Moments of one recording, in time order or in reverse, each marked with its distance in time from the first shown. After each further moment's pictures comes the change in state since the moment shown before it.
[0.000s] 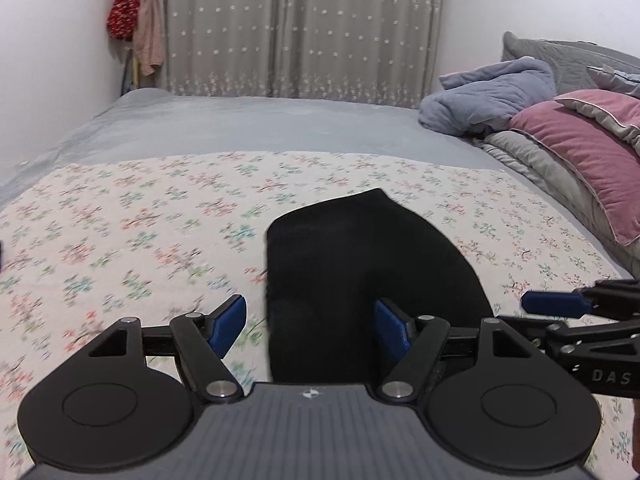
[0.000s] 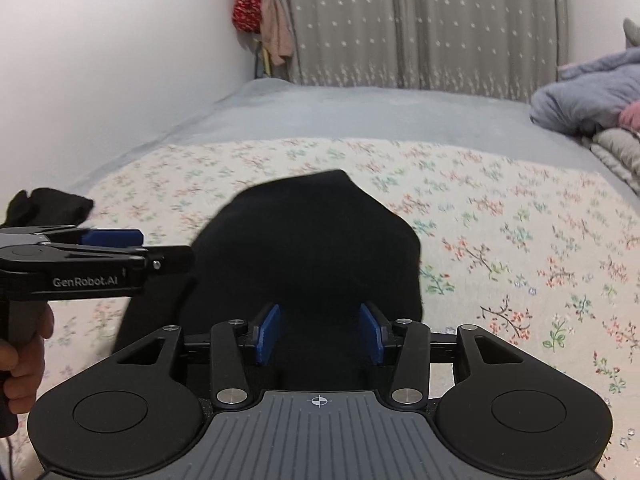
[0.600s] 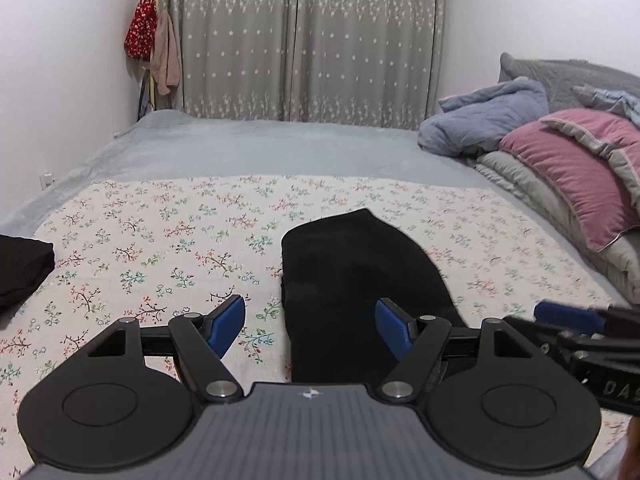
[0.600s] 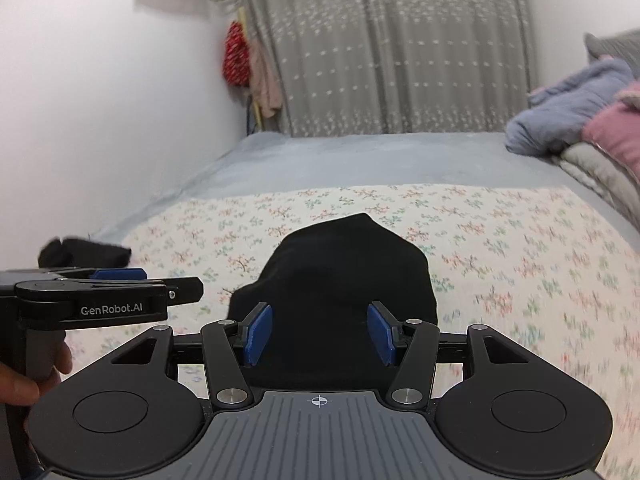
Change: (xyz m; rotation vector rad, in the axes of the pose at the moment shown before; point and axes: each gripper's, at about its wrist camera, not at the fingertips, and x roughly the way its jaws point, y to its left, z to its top) left arm -0.099 -0.003 -0.008 -0.006 -0.066 0.009; right arm -0.107 0.048 -0.027 0.157 -0.151 -0.027
